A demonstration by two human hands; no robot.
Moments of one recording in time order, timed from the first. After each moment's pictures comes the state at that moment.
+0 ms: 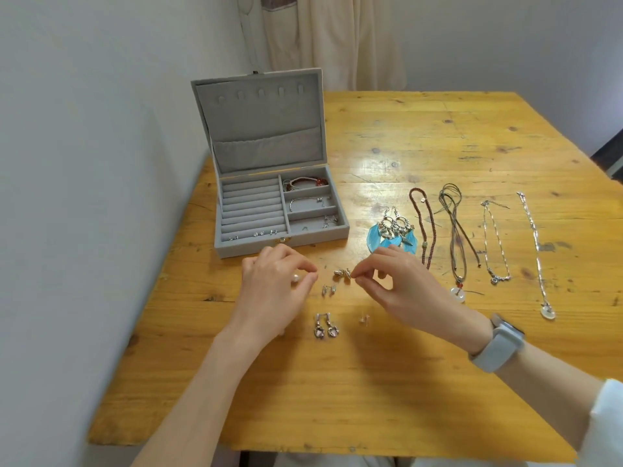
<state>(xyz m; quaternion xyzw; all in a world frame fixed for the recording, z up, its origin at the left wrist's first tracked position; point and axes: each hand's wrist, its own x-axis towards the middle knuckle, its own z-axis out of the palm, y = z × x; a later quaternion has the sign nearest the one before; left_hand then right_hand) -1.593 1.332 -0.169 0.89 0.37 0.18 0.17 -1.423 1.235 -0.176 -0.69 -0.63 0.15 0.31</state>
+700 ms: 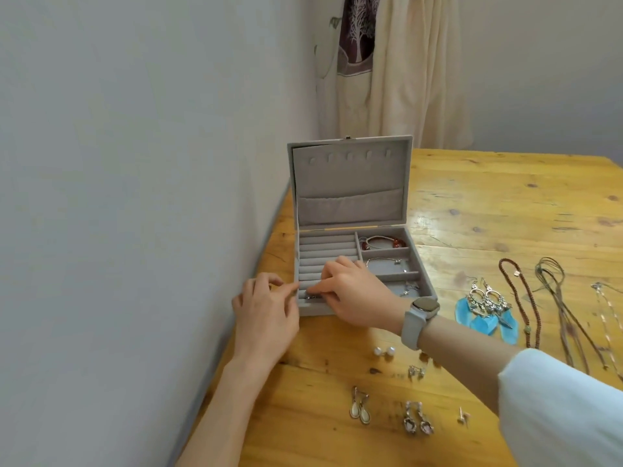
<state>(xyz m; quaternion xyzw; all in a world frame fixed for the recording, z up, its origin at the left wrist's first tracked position) -1.657 1.425 -0.177 0.82 0.53 0.20 0.06 -1.496 1.406 -0.172 -0.60 -0.78 0.07 0.14</state>
